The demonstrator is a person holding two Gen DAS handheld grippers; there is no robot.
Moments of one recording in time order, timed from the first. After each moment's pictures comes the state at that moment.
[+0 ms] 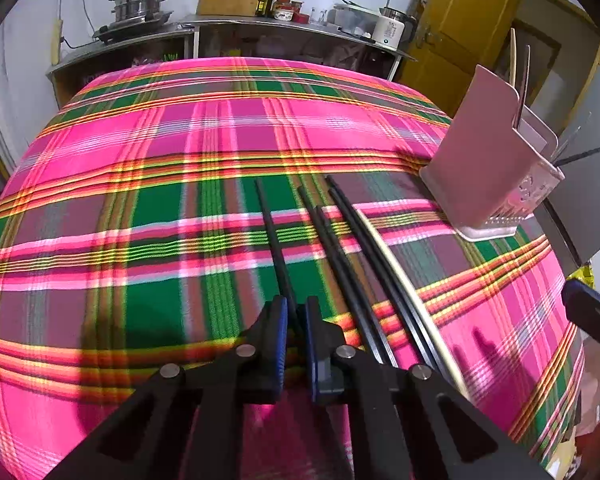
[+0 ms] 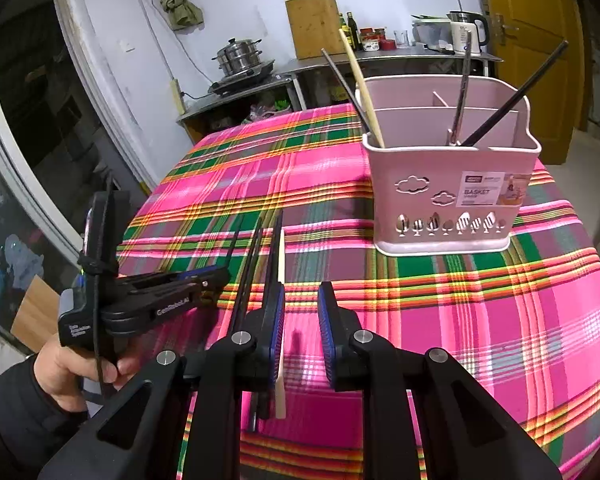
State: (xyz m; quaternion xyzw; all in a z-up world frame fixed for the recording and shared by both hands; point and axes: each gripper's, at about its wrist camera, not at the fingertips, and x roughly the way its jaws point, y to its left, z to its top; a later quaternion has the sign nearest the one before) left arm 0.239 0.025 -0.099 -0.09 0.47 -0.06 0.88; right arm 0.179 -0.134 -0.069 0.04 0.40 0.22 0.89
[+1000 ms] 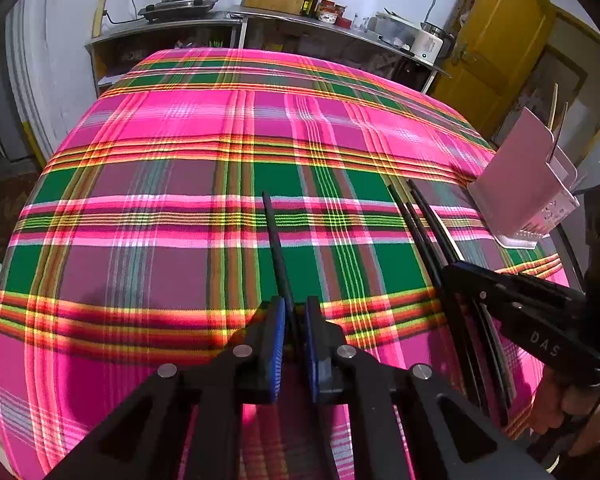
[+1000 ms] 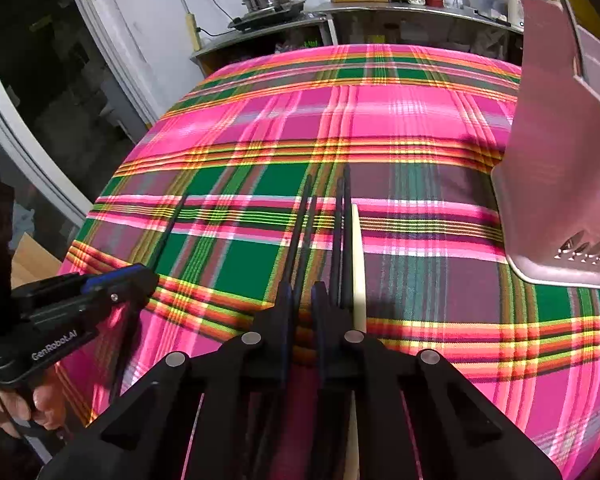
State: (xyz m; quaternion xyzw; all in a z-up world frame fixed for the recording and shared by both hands) left arm 0.212 0.095 -0.100 -0.13 0.48 -0.01 0.87; right arm 0.252 -0.039 -0.141 -0.01 0.47 0.25 0.84
